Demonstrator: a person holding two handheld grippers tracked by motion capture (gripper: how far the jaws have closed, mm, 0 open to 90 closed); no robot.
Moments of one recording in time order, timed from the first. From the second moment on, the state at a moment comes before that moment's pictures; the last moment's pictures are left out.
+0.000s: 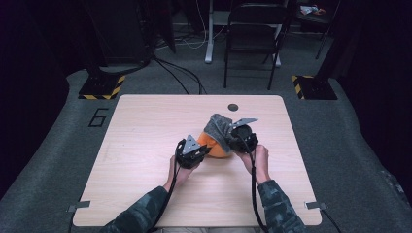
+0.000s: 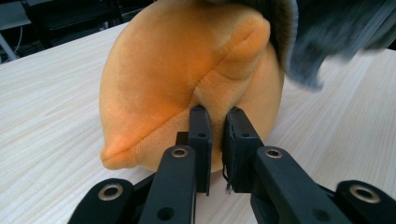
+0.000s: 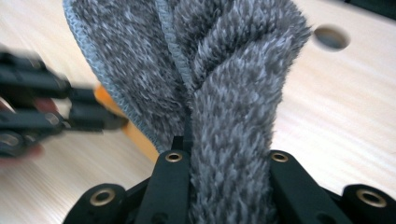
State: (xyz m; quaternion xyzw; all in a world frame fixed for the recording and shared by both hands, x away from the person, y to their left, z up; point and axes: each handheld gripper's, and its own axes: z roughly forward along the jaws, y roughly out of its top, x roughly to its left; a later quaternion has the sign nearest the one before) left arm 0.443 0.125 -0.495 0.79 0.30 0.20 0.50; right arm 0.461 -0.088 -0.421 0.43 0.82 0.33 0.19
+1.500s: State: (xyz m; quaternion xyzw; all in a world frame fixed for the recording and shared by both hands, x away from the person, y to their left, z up) left arm 0.448 0.123 -0.498 0.78 0.29 0.21 0.52; right arm 0.484 -0.127 -0.480 0.51 0.81 0.25 0.13
